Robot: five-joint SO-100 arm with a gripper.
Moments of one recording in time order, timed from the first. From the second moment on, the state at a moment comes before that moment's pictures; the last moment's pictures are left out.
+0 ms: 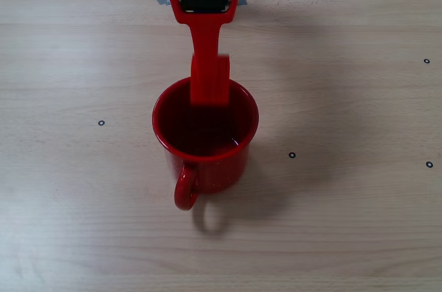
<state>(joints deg) -7.5 92.5 87.8 68.4 11.3</state>
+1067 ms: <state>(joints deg) -7.5 97.8 93.0 62.3 2.8</state>
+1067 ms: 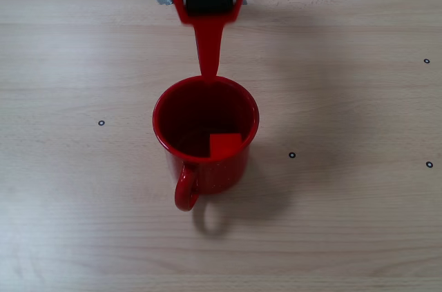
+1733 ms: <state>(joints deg) -7.3 169.8 143.8 64.6 -0.8</state>
